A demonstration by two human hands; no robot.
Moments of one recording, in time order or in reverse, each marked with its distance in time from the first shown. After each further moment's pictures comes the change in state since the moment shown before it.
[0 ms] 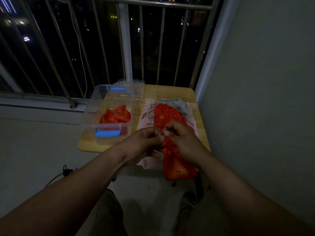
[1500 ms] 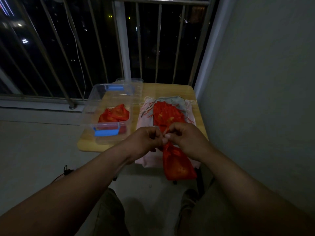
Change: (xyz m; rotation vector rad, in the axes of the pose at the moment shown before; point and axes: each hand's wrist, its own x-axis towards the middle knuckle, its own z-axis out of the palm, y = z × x) left_hand 0.004 0.001 0.001 0.489 0.101 0.056; right_hand 0.001 0.012 -0.016 -0.168 -0.036 -0.037
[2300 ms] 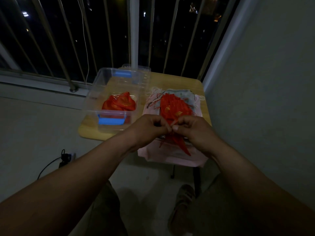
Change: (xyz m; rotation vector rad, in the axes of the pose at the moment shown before) left_hand 0.013 -0.010 -0.015 -0.002 0.133 0.018; right_hand 0.022 0.004 0.007 0.143 -0.016 0.155
